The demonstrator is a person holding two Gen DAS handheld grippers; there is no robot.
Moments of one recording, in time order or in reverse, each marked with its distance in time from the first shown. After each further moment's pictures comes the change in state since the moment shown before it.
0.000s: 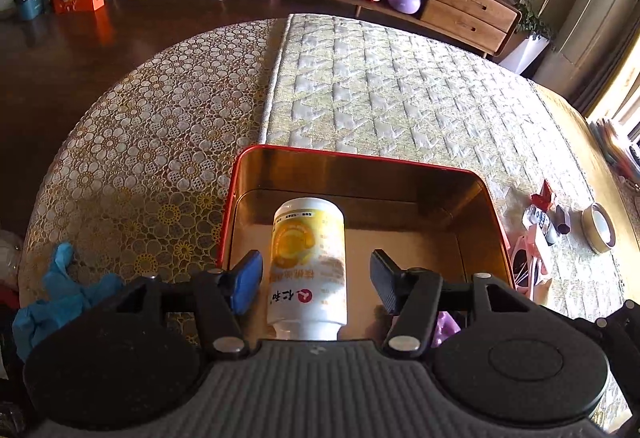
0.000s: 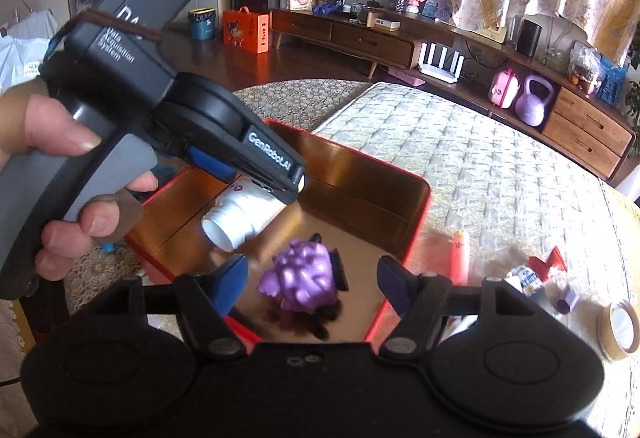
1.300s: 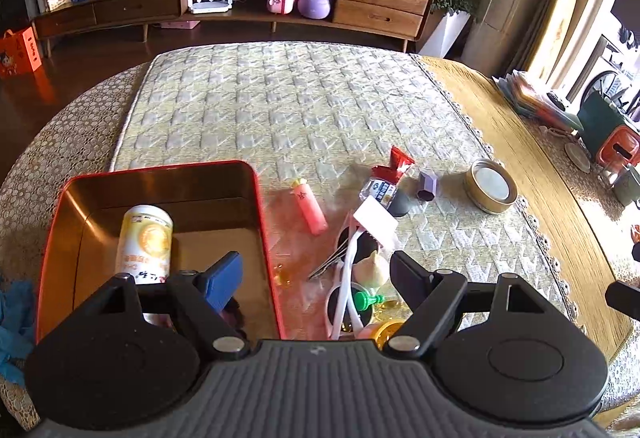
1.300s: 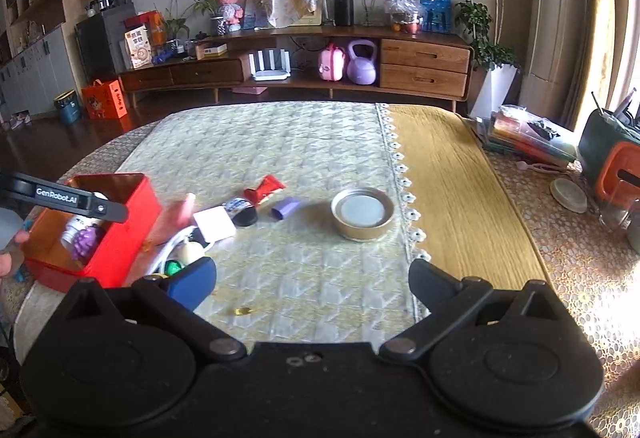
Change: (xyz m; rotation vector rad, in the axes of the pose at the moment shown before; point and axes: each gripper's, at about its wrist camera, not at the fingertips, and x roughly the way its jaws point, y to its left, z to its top) left arm -0.031 -0.157 -0.031 0.211 -0.048 -0.101; right arm -0.144 -0.201 -0.110 0.383 -0.052 -0.294
